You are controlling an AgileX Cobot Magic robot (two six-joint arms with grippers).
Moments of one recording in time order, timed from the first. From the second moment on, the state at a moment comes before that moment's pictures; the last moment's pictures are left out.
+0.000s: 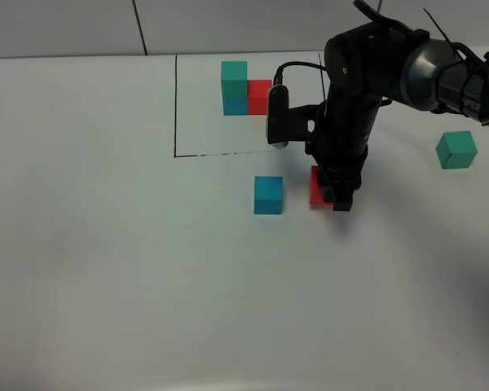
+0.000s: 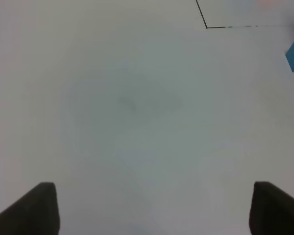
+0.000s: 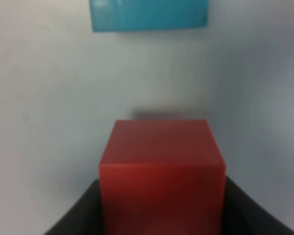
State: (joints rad) left arm -0.01 0.00 -0.51 -0.09 1.09 0.02; right arm 0.49 2.17 -1.64 -0.02 1.03 -0.99
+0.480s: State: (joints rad) left arm -0.01 0.00 -0.51 -0.09 1.09 0.02; right arm 0.52 2.23 -1.64 -0.01 1.00 -0.99
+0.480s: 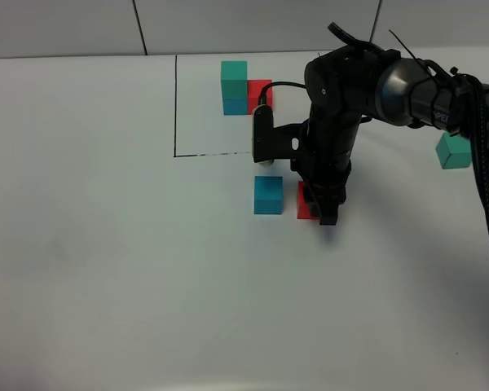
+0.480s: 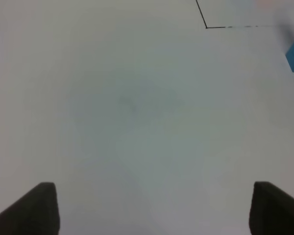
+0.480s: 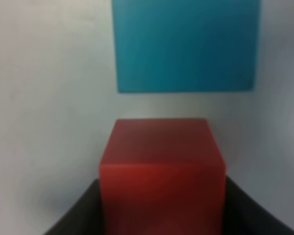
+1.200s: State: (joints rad) left arm -0.01 0.00 -0.51 -0.09 1.09 0.02; right arm 0.54 2.23 -1.64 -0.01 0.94 -0.98
